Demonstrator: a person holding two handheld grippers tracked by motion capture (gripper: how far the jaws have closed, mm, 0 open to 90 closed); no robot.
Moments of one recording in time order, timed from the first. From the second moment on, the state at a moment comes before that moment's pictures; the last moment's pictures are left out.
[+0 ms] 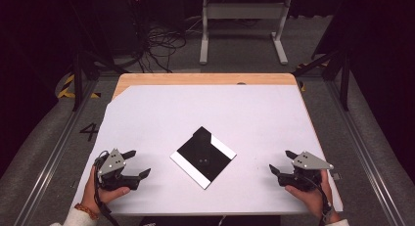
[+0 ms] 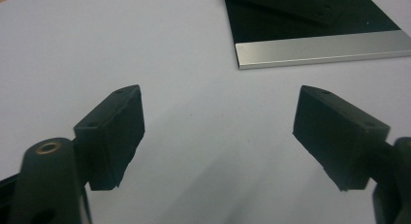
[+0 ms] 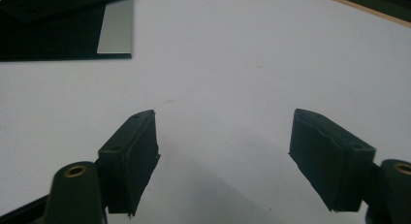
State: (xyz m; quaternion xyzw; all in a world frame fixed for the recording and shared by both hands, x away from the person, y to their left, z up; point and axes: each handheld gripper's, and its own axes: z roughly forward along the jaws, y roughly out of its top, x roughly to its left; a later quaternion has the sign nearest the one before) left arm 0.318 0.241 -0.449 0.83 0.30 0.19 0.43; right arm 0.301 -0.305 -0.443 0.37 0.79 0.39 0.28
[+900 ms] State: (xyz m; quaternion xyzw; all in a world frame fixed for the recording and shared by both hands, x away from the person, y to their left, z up) left arm 0.335 0.208 -0.458 0.87 0.26 0.13 0.39; right arm 0.320 -0.271 -0.443 0.33 0.82 0.40 0.23
